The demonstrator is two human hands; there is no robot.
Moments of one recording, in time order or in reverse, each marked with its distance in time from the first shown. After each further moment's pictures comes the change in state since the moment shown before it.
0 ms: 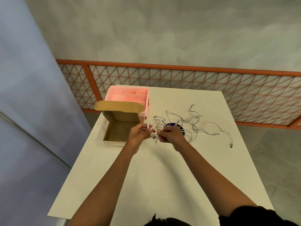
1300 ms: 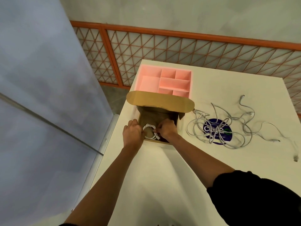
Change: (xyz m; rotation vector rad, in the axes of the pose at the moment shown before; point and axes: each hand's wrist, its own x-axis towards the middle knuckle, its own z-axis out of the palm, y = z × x) left_hand 0.059 -0.044 -0.168 1.465 0.222 0.026; right_hand 0.151 0.061 0.184 -0.894 -0.078 0.082
